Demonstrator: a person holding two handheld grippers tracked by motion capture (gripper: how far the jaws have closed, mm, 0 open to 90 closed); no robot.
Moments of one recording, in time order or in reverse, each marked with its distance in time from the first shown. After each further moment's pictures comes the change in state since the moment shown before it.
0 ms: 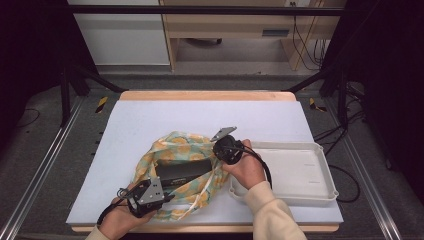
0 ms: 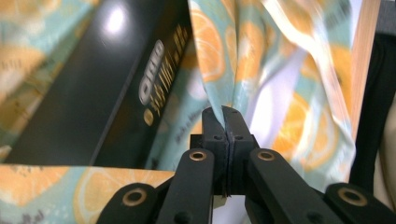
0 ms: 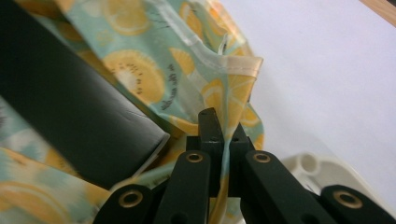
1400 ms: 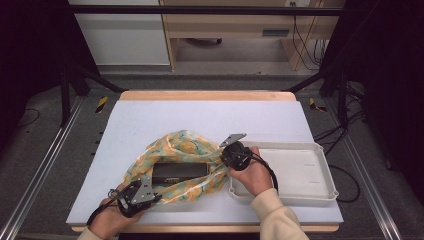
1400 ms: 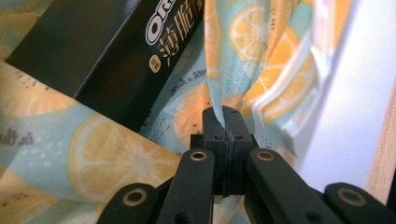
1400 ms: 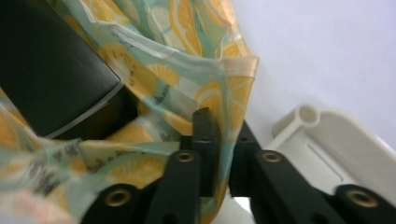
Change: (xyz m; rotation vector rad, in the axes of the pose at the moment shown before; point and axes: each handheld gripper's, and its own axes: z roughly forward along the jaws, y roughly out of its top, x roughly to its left) left arm 0.015 -0.029 -0.003 0.091 0.055 -0.015; right arm -0.004 -0.029 -0.002 -0.005 0.004 0.056
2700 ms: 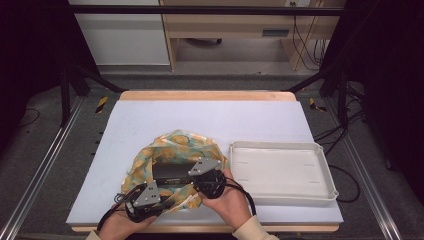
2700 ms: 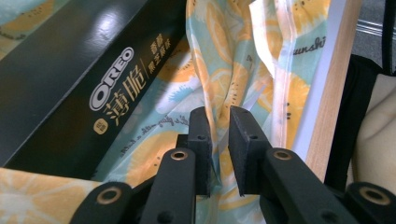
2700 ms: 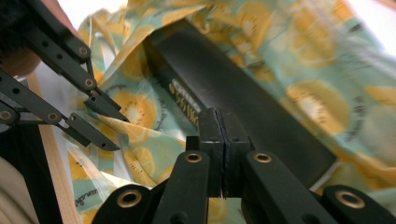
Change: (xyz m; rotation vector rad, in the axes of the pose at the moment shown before) left arm -0.021 0.017 0.004 -0.169 -0.109 -0.098; right arm 0.106 0.010 -0.014 -0.182 0.174 -0.100
